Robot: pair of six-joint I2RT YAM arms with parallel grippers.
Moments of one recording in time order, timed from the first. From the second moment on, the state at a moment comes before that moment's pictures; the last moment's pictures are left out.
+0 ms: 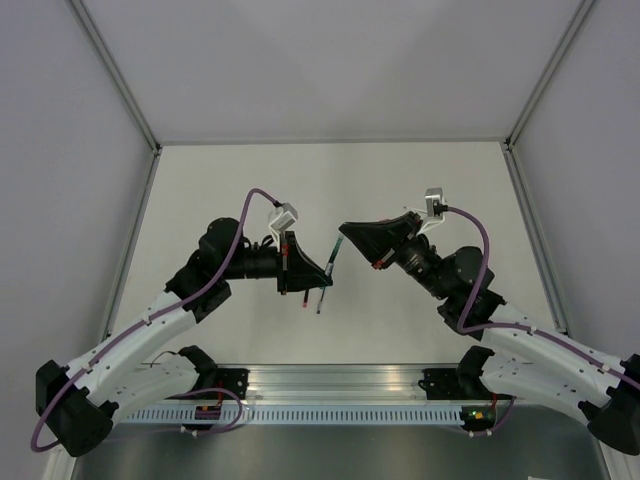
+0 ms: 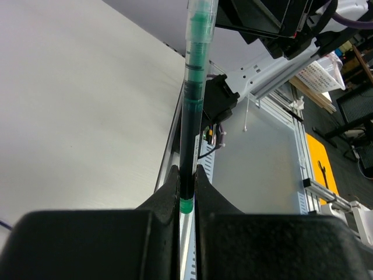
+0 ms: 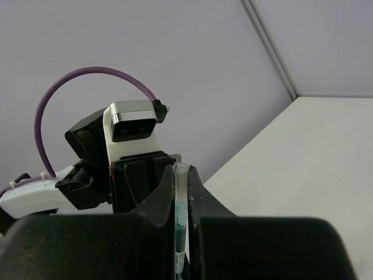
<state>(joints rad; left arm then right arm) -0.68 0.94 0.78 0.03 0.78 -0.48 0.87 0.89 0.63 0.61 -0.06 0.67</state>
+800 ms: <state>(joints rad) -0.63 0.96 0.68 0.00 0.36 -0.55 0.93 0.86 0.76 0.01 0.05 0.49</state>
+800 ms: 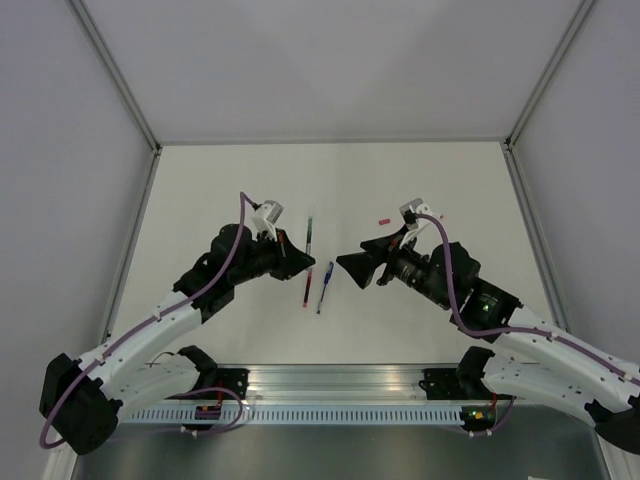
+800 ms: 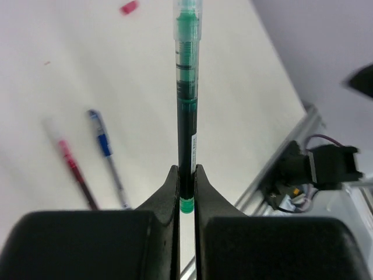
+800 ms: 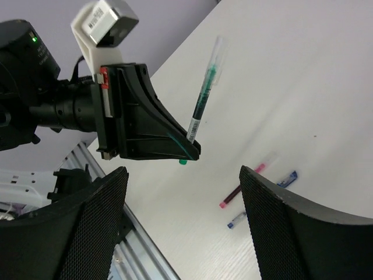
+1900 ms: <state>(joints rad) -0.63 1.31 0.52 -0.15 -0.04 -0.66 0.93 0.61 0.72 -0.14 0.19 0.39</state>
